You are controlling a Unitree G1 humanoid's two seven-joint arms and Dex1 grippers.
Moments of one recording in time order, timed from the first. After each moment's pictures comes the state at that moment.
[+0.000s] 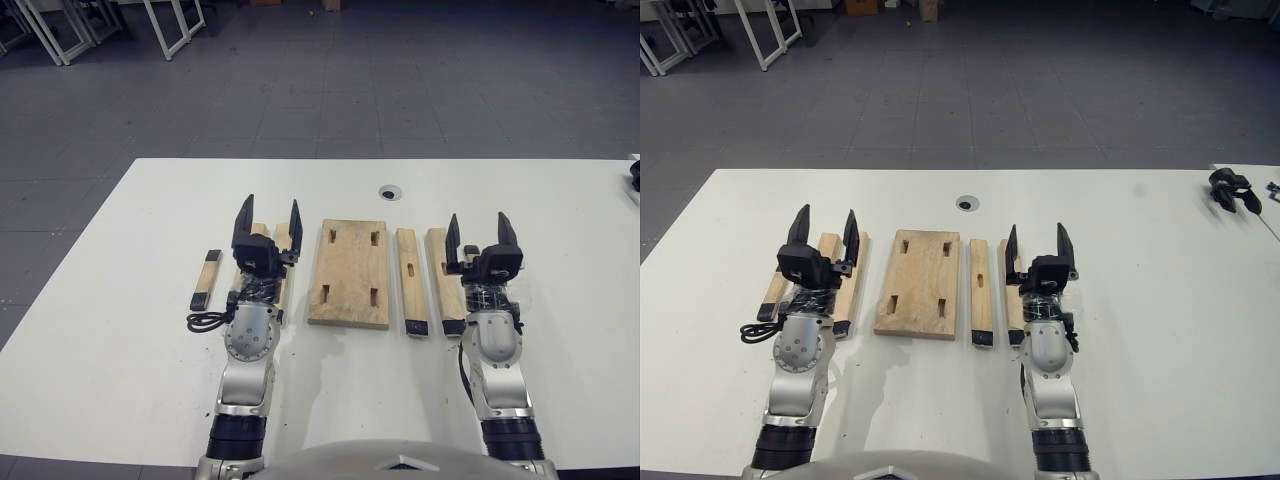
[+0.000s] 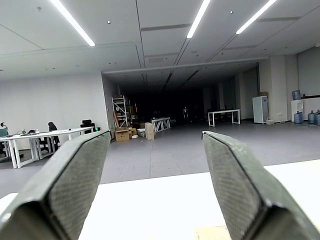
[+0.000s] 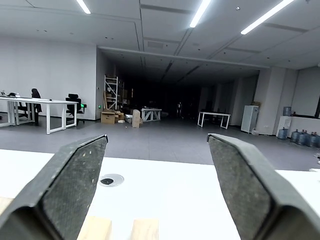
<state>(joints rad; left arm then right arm) 0.07 0.01 -0.05 -0.18 0.10 -0.29 0.01 0.05 -0.04 0.02 -0.05 -0.07 -0.37 -0.04</state>
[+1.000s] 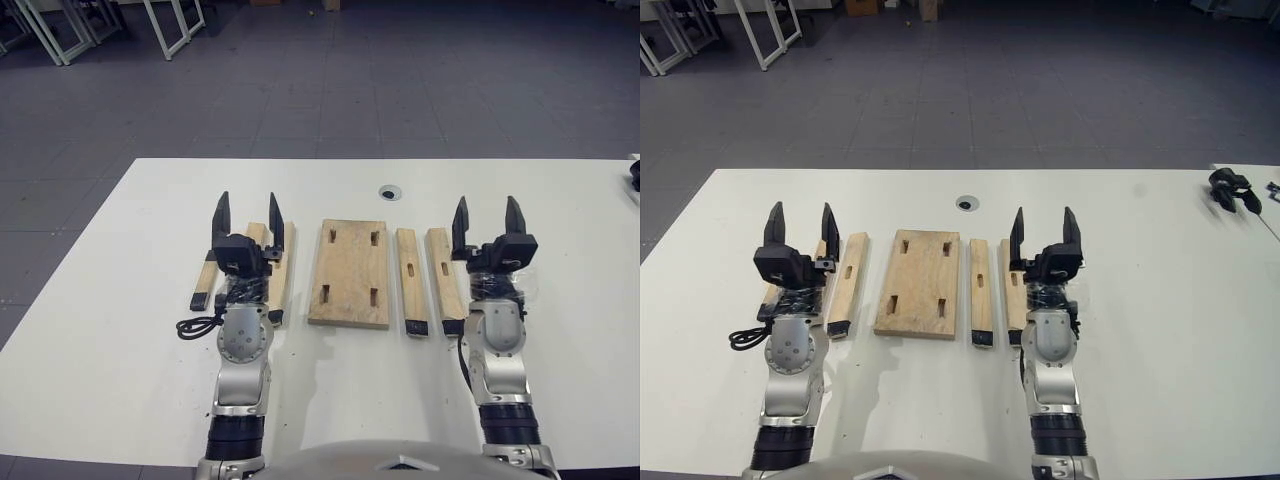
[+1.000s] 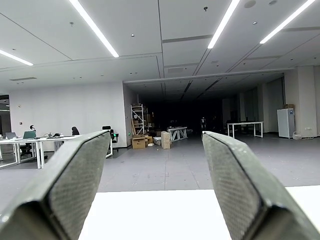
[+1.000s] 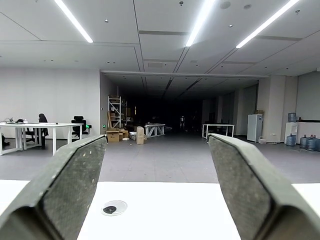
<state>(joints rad) 0.07 0.00 0.01 -0.18 0.10 -0.35 0.06 -0.02 -0.04 -0.02 -0.03 -0.01 -0.41 -0.01</state>
